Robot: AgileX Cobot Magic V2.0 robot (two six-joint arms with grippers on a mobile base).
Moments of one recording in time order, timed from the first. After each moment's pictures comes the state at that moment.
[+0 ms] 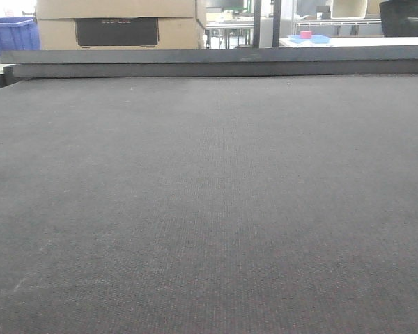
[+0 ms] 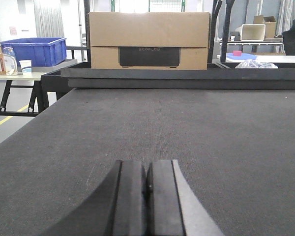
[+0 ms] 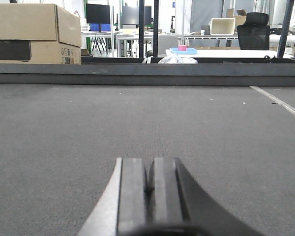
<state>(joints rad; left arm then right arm) 0.00 0.01 0.00 -0.04 0.02 0.07 0.01 0.00 0.00 0.12 0.05 -0.07</state>
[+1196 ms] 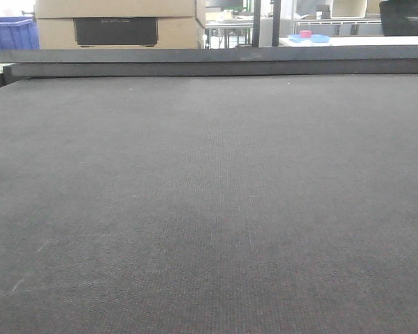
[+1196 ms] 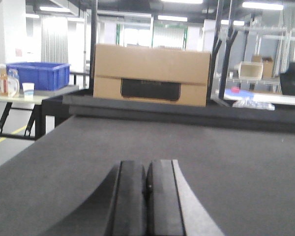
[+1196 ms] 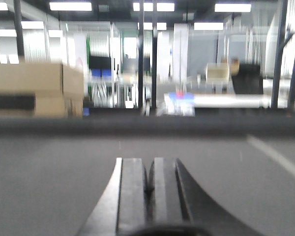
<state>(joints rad) 0.00 0.00 -0.03 -0.12 -0.10 0.07 0.01 0.00 -0.10 0.12 -0.06 -0.07</state>
